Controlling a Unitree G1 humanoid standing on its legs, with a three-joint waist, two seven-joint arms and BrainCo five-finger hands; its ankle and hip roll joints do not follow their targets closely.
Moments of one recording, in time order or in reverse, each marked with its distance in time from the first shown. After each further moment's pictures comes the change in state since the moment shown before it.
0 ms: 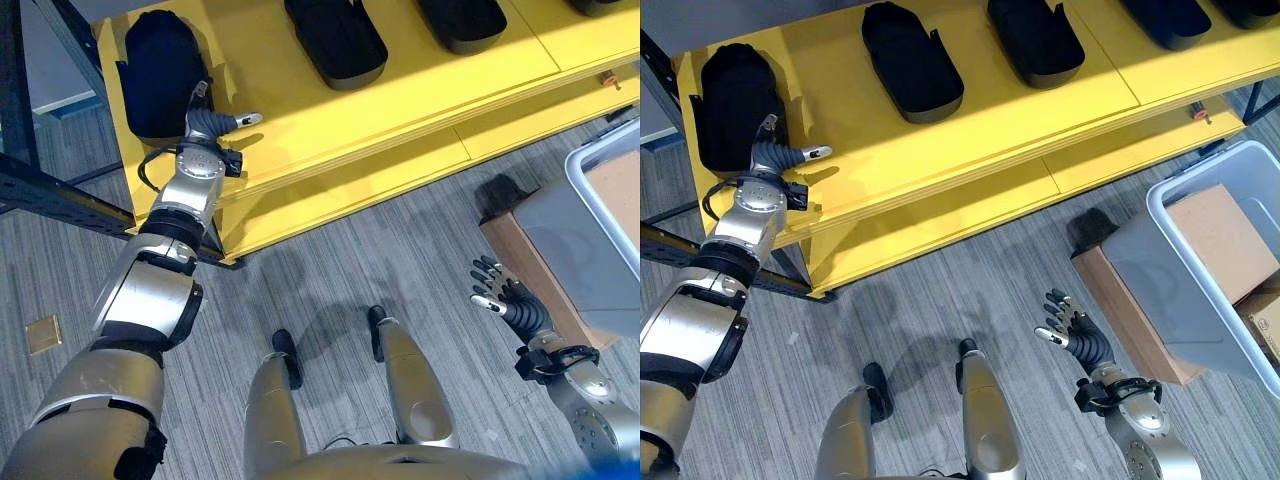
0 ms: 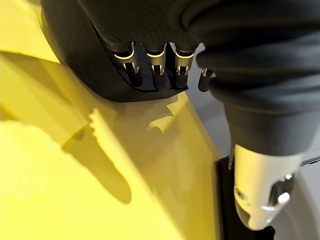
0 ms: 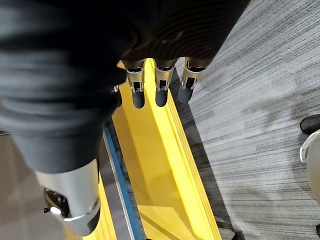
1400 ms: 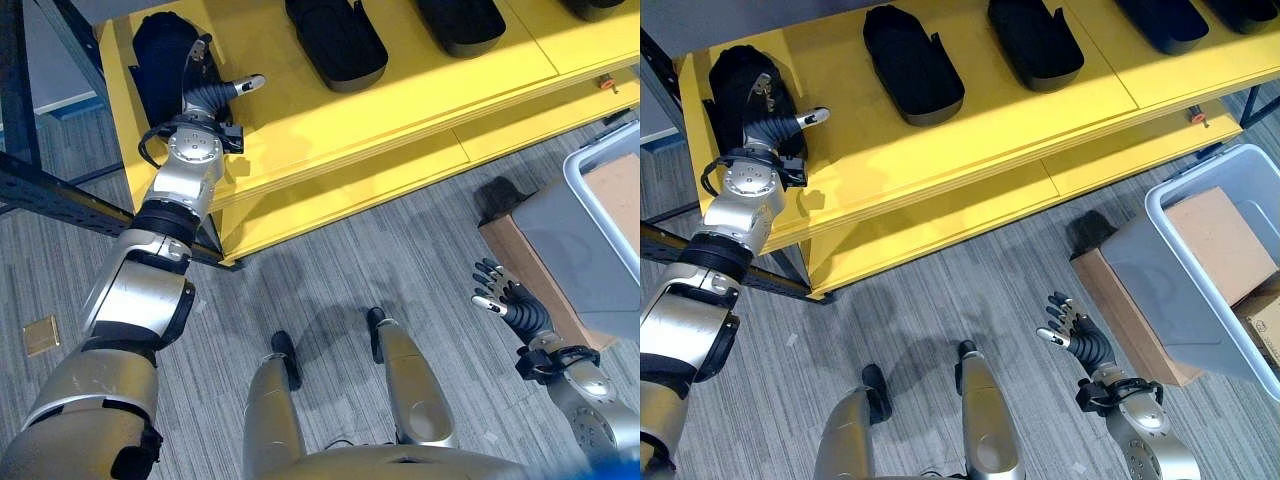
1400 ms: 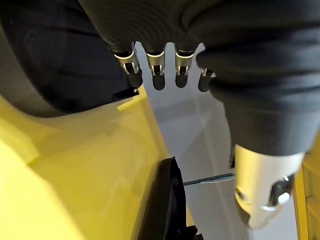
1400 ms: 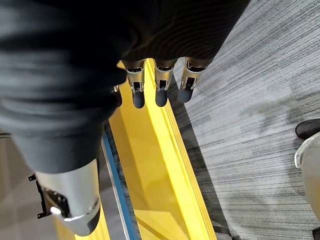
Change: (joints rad) left arm -0.006 0.052 0.000 -0.167 -0.132 -0.060 0.005; right arm -0.015 0.000 0.004 0.044 0.000 -0.002 0.001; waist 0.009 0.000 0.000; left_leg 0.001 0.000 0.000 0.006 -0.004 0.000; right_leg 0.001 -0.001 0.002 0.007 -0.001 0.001
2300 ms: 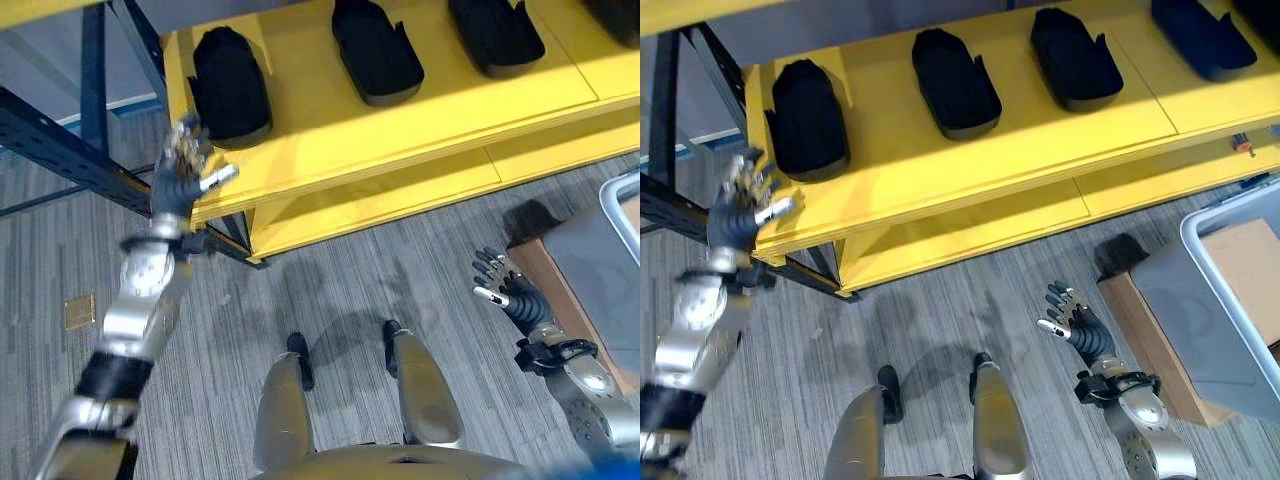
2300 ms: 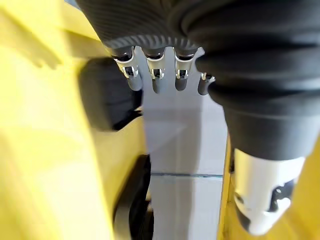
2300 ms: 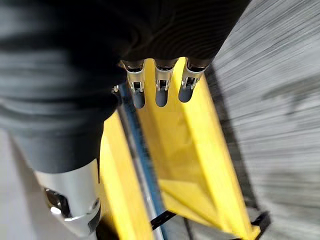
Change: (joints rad) left arm 1.088 -0.027 0.330 -1.002 -0.236 -0.116 -0.236; right arm -0.033 0.061 -0.042 -0.013 -0.022 -0.019 0.036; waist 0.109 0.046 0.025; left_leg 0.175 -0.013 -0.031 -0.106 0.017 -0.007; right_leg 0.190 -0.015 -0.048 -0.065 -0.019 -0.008
